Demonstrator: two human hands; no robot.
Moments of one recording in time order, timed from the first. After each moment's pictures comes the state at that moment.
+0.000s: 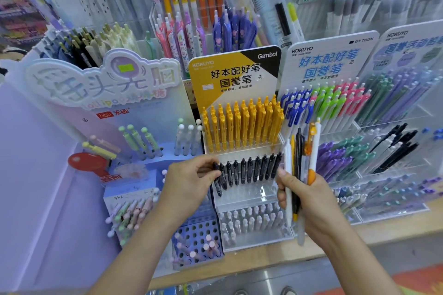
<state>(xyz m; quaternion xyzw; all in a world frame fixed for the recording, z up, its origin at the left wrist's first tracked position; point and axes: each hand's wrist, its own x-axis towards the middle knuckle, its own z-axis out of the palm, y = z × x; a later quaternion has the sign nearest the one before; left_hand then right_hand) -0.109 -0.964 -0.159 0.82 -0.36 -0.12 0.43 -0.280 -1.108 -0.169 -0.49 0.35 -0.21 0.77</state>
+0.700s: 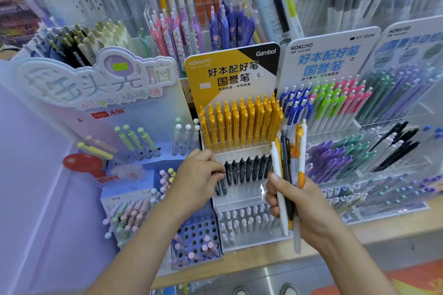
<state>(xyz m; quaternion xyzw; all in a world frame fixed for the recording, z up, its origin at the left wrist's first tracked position) -0.089 -0.985 -0.186 0.82 -0.52 -0.03 0.24 -0.276 -1.103 -0.169 -0.44 0.31 -0.14 0.83</state>
